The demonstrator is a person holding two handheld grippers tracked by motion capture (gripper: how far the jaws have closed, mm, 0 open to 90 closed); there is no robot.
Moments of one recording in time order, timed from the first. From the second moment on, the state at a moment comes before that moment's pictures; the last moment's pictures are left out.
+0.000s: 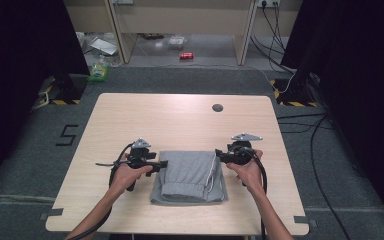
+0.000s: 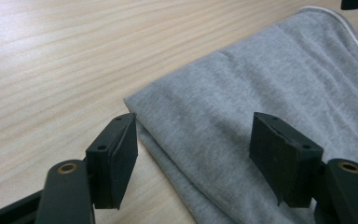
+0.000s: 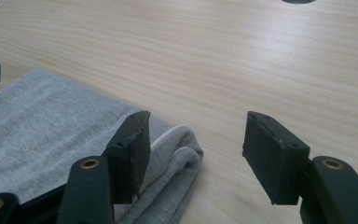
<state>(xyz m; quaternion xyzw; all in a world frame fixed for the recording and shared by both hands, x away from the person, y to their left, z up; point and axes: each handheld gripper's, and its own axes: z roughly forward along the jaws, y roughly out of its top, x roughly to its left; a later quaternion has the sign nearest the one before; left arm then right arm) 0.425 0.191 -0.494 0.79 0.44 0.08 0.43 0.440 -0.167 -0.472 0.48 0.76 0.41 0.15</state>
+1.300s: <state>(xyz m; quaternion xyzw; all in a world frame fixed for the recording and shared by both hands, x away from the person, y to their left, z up) 0.454 0.183 -0.503 0.79 0.45 0.07 0.41 0.456 -0.155 -0.491 0.48 0.78 0.38 0.13</state>
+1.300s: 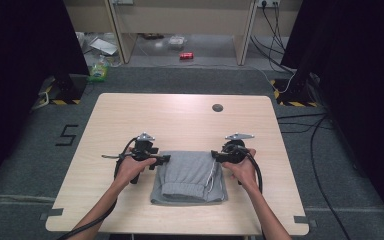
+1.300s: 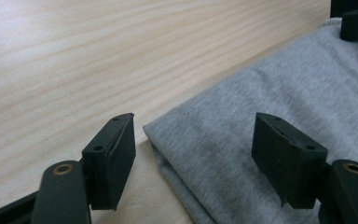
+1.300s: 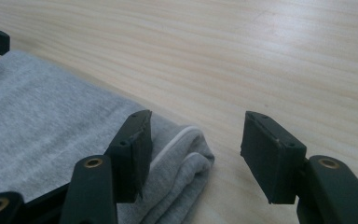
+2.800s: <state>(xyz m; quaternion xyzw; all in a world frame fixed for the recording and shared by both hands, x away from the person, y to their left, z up) 0.473 0.174 -0.508 0.81 0.42 0.13 0.39 0.489 -0.133 -0.499 0.49 0.78 0.37 0.13</state>
